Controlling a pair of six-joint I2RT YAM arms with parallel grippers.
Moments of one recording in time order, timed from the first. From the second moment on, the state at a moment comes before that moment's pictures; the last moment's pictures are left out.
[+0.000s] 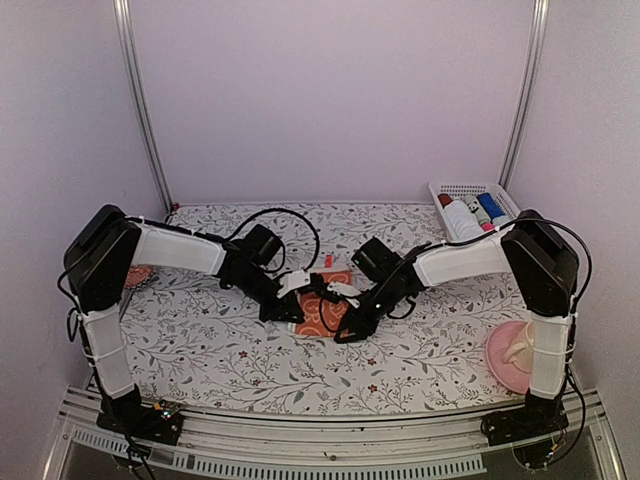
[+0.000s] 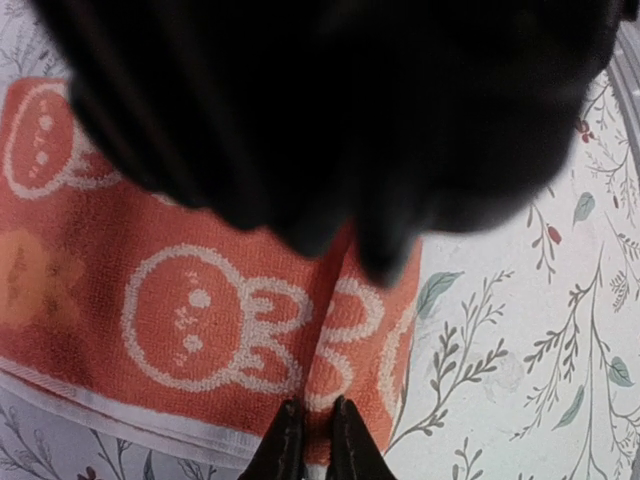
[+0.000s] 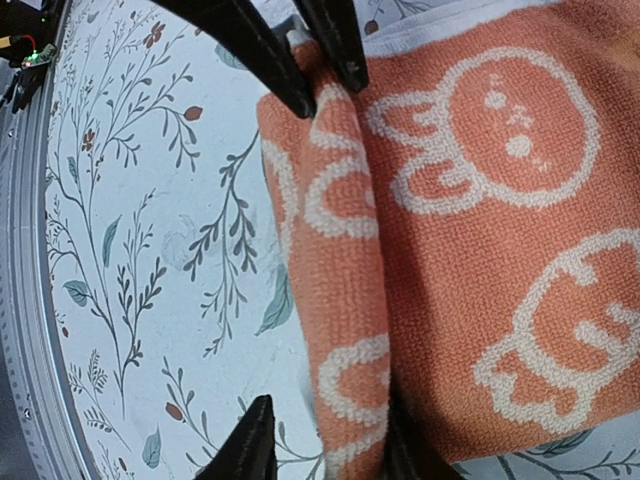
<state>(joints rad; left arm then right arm) -0.67 1.92 1.15 -0.36 0.50 0.64 0.82 2.03 1.27 -0.37 -0.51 -0.22</state>
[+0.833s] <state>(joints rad) -0.67 1.99 1.19 -0.36 0.44 0.60 0.75 1.98 1.23 -0.36 -0.43 -0.16</state>
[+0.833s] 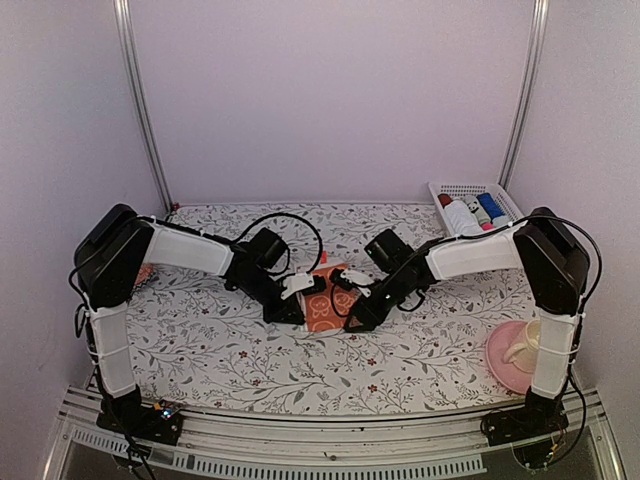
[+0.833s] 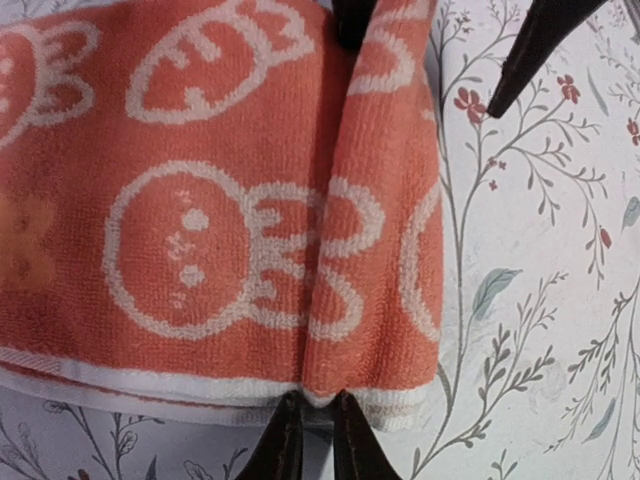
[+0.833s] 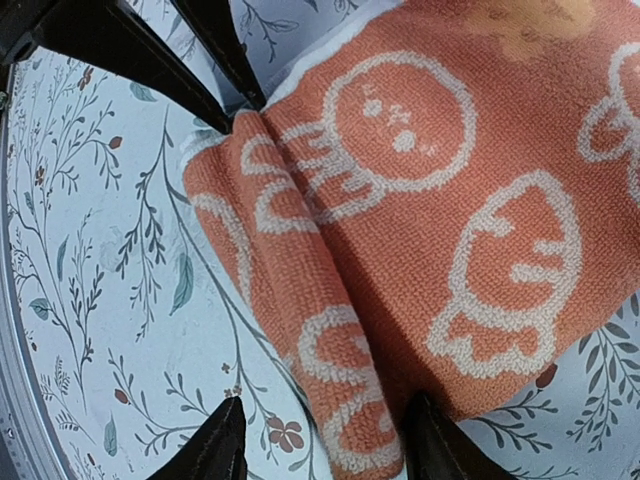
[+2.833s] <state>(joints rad) -0.67 2.00 1.21 -0.37 0.41 0.59 0.64 2.03 1.22 -0.17 -0.58 -0.02</state>
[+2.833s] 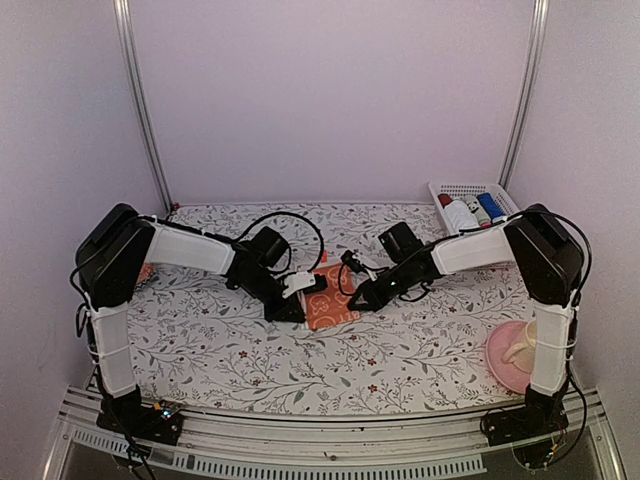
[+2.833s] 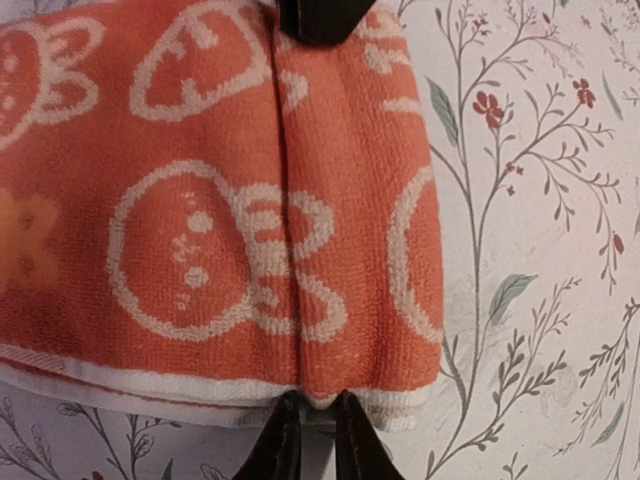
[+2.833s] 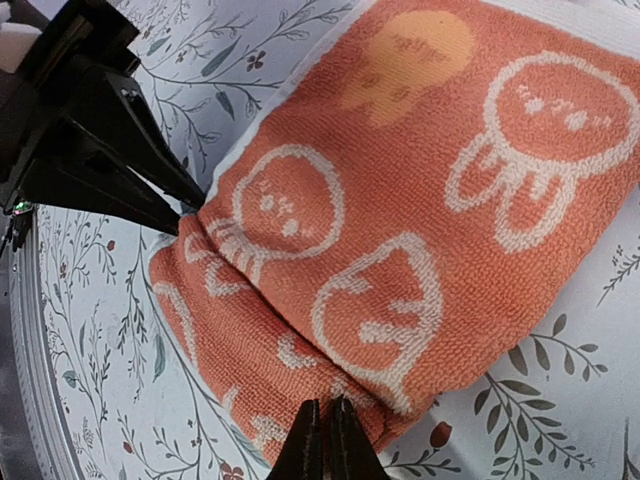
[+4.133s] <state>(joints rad) -0.92 1.75 0.74 0.24 -0.07 0.97 0.63 2.09 1.26 -0.16 -0.63 0.10</state>
